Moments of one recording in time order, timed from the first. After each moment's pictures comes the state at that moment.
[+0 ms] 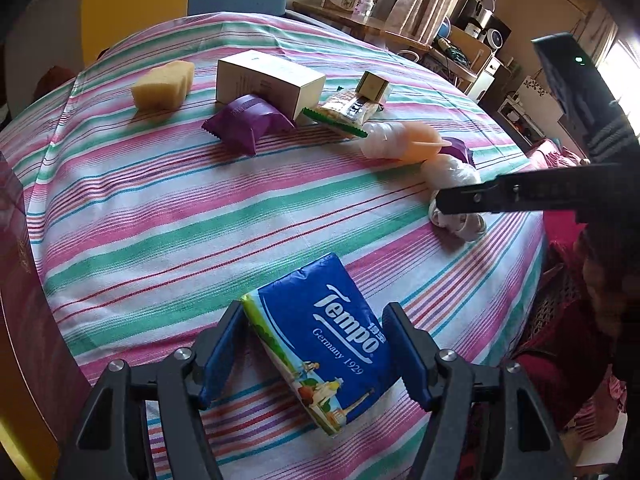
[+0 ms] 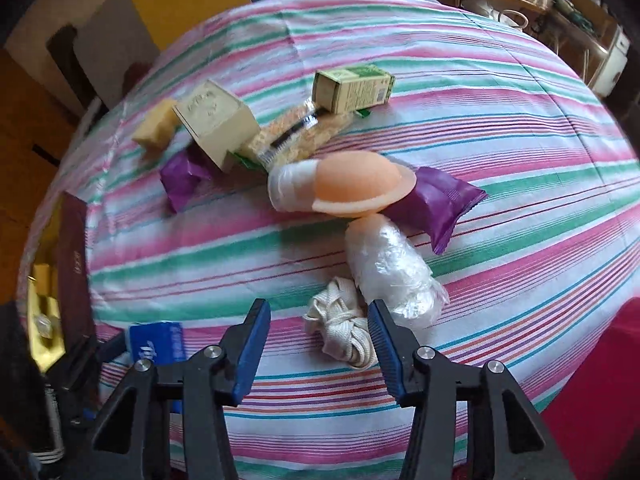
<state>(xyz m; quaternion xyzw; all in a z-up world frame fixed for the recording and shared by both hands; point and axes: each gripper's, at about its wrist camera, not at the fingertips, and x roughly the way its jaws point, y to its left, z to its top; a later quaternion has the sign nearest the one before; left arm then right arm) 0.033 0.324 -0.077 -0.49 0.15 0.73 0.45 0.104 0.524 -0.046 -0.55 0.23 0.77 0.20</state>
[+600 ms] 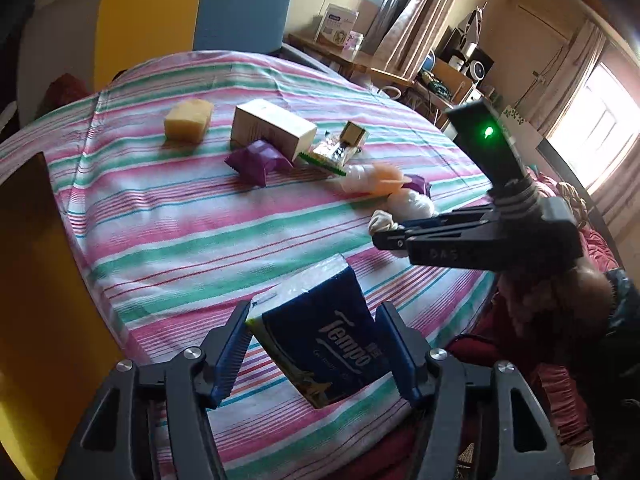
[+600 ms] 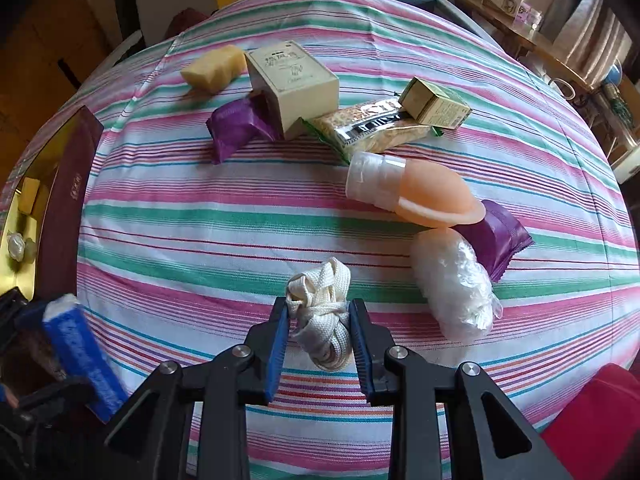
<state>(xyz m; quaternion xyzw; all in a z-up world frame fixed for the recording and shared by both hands) 0.040 0.262 -0.014 -0.46 0.09 0.74 0.48 0.088 0.480 -0.054 -0.56 0.12 0.81 0.14</state>
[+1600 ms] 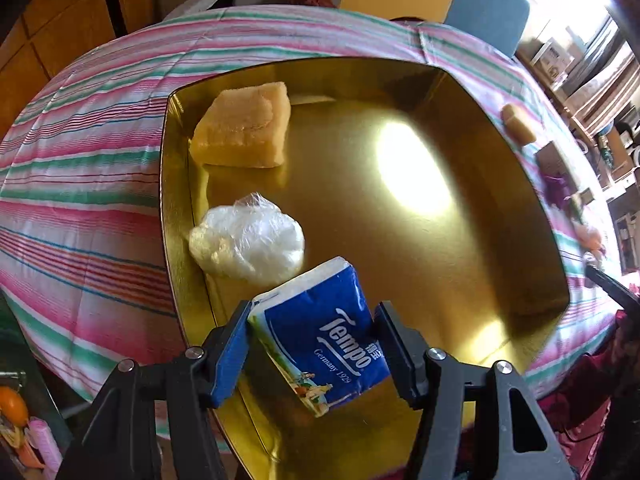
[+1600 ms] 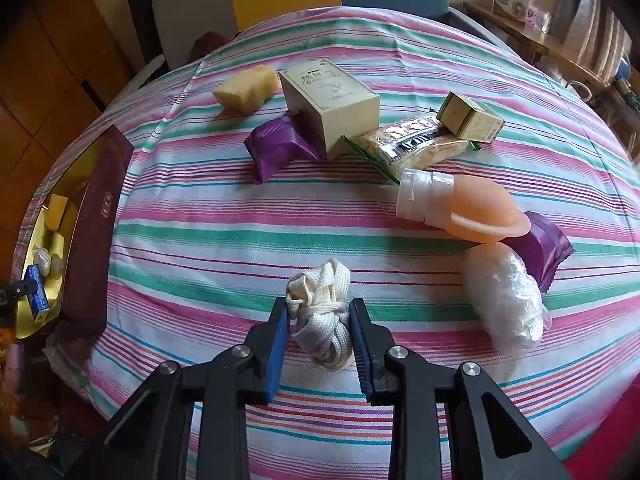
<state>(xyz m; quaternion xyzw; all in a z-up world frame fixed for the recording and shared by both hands) -0.106 0.028 -0.056 -0.59 0.06 0.78 0.18 0.083 0.462 -0.055 -0.51 0.16 0.84 0.11</state>
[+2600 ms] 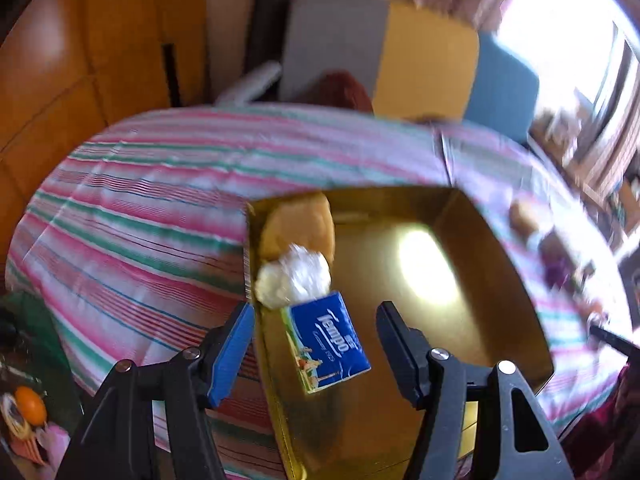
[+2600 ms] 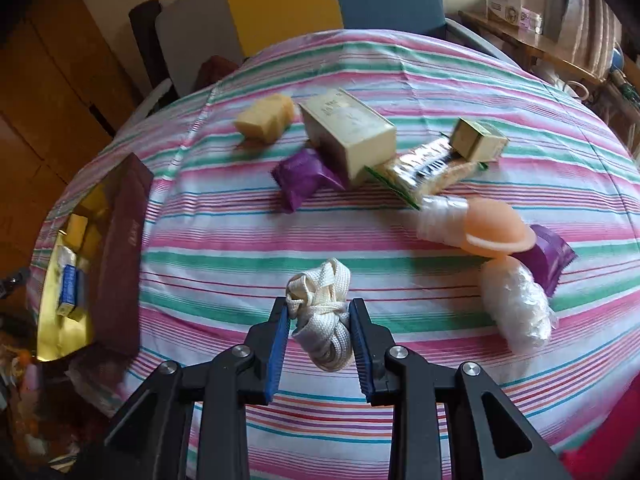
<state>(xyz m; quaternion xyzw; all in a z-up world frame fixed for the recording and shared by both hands) -0.081 -0.009 0.010 -0.44 0.00 0.89 0.12 0.076 0.442 -0.025 -0.47 0.19 0.86 0.09</state>
